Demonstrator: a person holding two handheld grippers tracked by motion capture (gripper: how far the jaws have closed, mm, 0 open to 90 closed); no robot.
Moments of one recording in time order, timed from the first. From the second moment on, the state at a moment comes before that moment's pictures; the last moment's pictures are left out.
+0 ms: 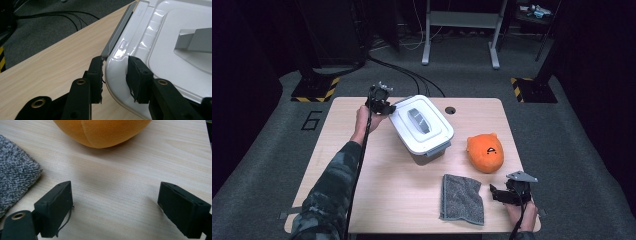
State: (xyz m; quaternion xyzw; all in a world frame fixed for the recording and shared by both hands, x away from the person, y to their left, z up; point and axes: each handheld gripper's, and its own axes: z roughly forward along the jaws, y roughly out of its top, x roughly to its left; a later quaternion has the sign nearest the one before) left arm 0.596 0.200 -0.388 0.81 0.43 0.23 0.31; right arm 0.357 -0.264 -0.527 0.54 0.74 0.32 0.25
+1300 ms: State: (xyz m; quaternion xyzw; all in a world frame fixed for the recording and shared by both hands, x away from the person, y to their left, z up) left arm 0.557 0.206 -0.392 0.82 0.44 0.22 0.31; right arm 0.357 -0.263 -0.527 0.54 0.74 0.32 0.25
